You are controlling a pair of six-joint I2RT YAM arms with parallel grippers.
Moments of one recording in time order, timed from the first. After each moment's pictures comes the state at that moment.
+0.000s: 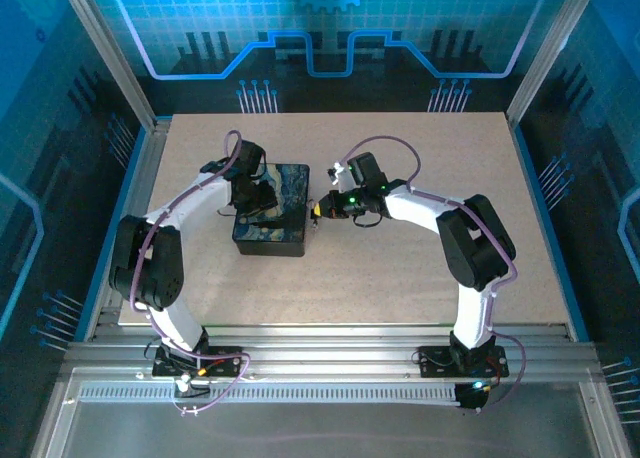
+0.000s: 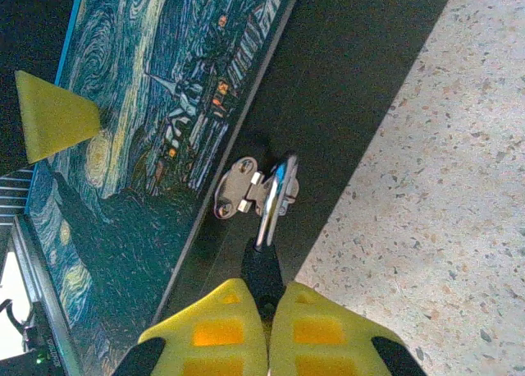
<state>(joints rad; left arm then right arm) -0.25 1.71 1.26 -0.72 0.11 -0.66 0.52 1.92 1.25 -0.18 -0.55 0.42</state>
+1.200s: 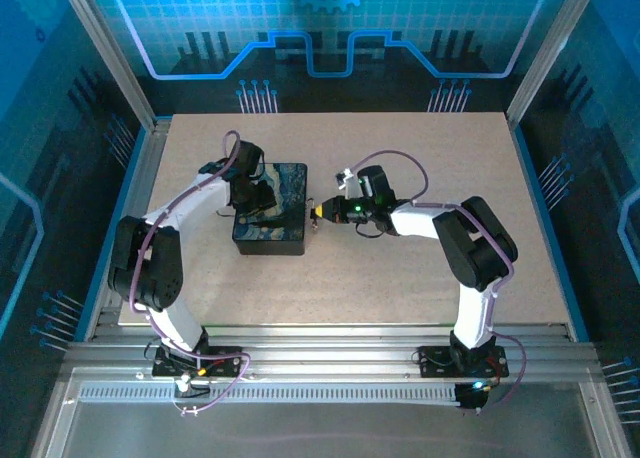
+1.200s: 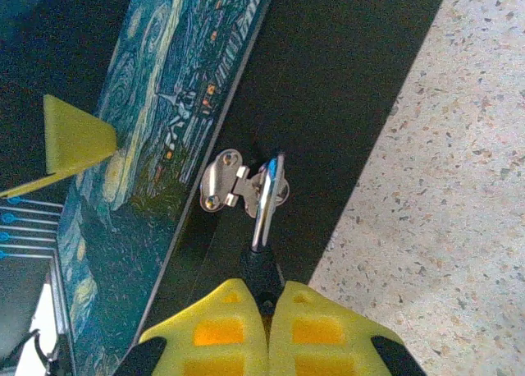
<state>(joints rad) -0.24 1.71 1.24 -0.71 0.11 -0.66 0.51 1.91 1.02 0.28 -0.56 0.61</state>
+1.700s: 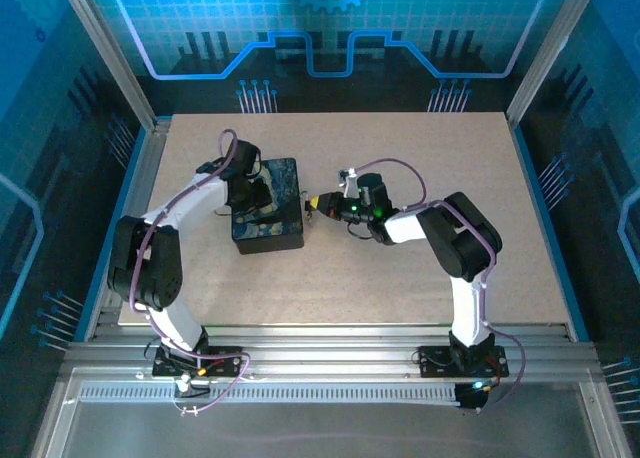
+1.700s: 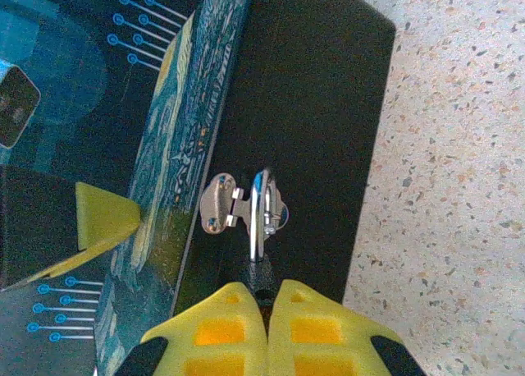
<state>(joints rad) -0.22 1.71 1.24 -0.68 0.09 -0.66 0.52 2.02 0.97 0.65 -0.51 0.86</state>
